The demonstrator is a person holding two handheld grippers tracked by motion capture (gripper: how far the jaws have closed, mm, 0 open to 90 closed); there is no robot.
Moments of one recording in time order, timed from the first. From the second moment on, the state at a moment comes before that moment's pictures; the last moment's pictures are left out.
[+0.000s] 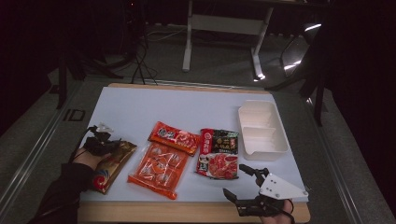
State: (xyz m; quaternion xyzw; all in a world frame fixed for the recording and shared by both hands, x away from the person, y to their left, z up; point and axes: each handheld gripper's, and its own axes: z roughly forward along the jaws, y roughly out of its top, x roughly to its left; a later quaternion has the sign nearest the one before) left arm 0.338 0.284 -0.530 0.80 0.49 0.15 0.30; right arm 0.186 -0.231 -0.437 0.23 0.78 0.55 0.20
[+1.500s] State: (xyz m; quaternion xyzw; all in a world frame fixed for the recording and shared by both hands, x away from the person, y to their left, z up) left arm 0.256 0.258 -0.424 0.74 0.41 0.18 0.50; right arm 0.180 -0.237 -0.416 0.24 0.76 0.57 0.21
